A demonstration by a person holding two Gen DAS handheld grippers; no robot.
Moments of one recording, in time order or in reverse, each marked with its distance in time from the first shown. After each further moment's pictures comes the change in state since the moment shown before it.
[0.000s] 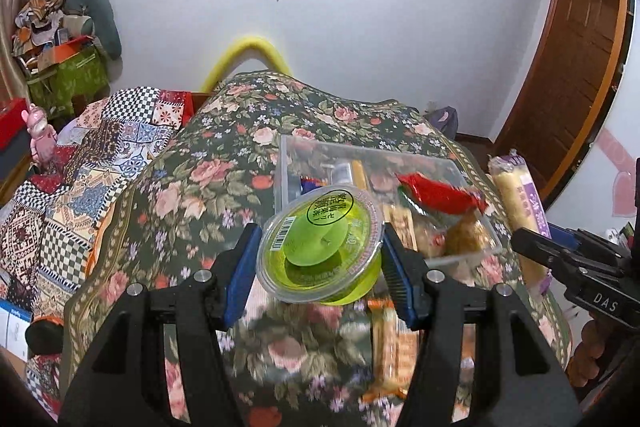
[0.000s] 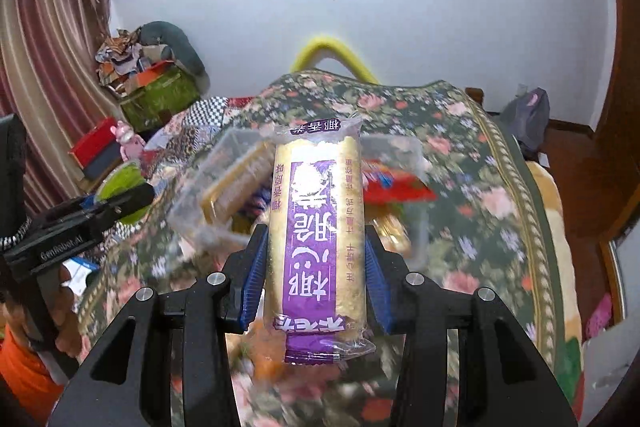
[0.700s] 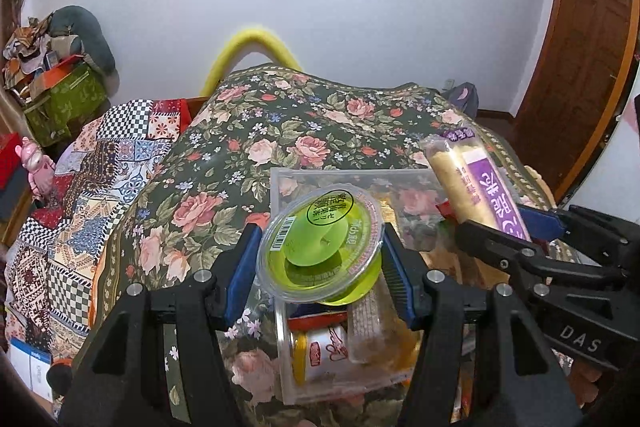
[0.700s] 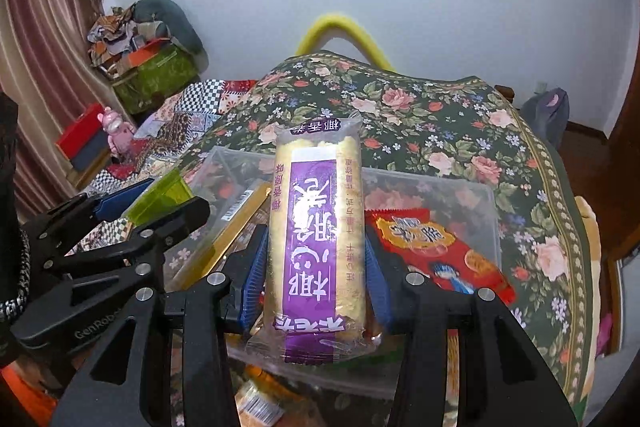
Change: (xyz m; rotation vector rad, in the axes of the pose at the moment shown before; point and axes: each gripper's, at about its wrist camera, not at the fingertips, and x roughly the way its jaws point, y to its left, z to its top) left arm 0.088 -0.010 0.038 0.095 0.058 0.084; right arm 0.084 0.022 0.046 -0.043 0.090 0.002
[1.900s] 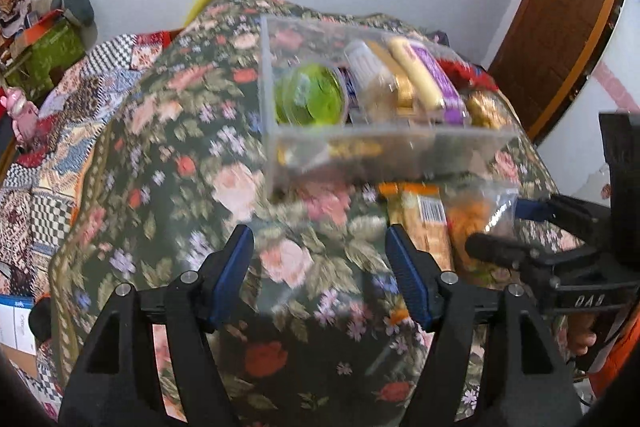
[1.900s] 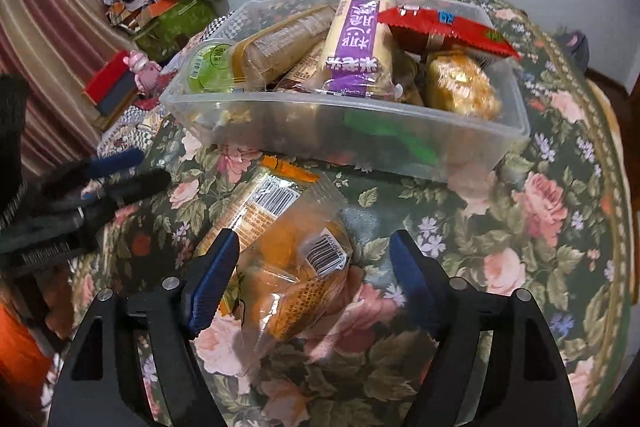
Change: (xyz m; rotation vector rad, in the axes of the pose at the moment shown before) left arm -0.049 0.004 -0.117 0.007 0.196 -0.128; right arm -0.017 -0.009 -0.109 0.051 0.201 0.122
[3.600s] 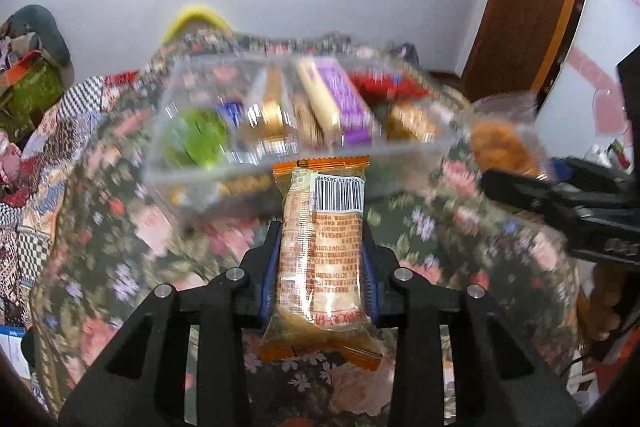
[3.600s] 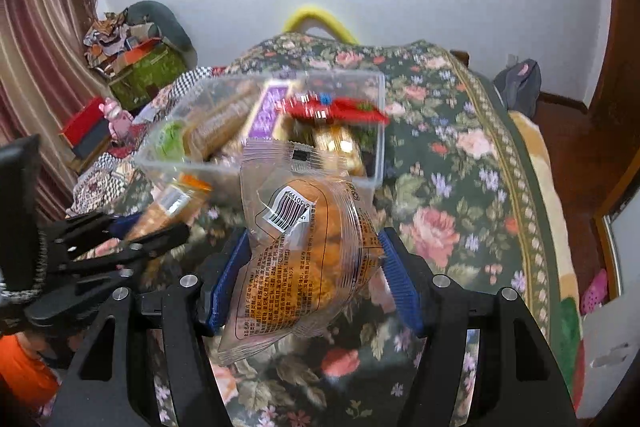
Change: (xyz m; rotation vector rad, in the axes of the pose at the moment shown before) left arm -0.002 -0.070 0.015 0.093 -0.128 -0.040; right arm -0.072 -0.033 -0.007 0.010 -0.224 -0.138
